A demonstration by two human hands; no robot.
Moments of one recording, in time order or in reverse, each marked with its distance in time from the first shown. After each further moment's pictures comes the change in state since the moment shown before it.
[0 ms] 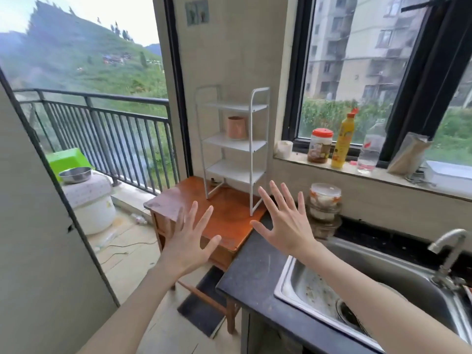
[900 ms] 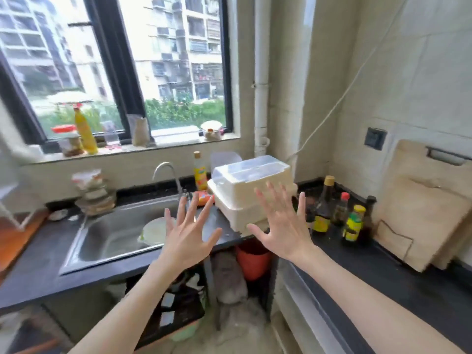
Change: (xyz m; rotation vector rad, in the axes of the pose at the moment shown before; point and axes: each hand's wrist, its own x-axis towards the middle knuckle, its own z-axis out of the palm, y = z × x) left_hand -0.351 0.466 -0.004 -0.312 -0.024 0.896; right_hand -0.601 0.116 -0.302 -0.370 0.101 0.779
